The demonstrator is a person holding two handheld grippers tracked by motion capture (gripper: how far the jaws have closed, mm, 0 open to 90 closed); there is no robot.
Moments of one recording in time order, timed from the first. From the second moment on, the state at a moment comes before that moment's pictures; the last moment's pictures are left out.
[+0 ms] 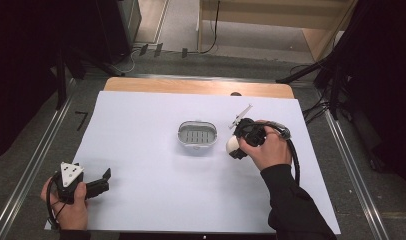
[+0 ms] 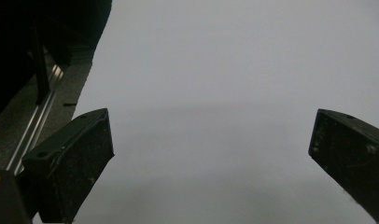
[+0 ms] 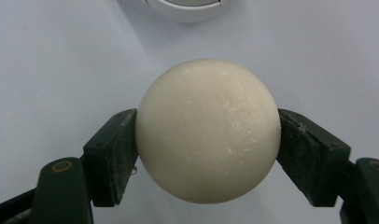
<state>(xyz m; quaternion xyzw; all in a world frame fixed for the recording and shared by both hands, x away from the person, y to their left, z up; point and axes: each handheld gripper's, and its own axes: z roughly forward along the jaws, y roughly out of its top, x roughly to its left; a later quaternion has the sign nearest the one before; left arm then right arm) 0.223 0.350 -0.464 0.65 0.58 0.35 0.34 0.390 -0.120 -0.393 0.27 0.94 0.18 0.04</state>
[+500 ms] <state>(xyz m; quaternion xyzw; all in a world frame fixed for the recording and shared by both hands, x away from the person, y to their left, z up) 0.223 0.351 -0.464 0.65 0.58 0.34 0.34 0.395 -0.096 -0.382 0.24 0.95 0.19 0.04</state>
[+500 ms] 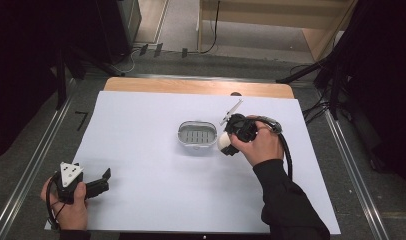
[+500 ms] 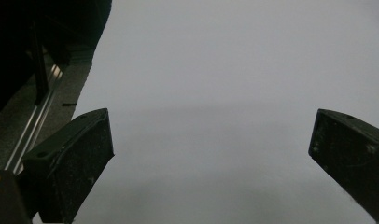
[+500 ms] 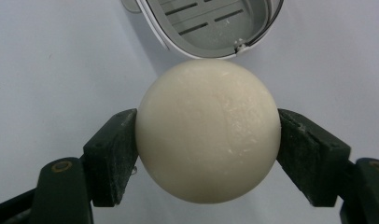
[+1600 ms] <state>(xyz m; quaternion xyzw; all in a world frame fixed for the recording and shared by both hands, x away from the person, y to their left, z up) 0.223 0.351 -0.464 0.65 0.58 0.34 0.35 0.407 -0.062 -0.374 0.22 0.96 0.19 0.03</state>
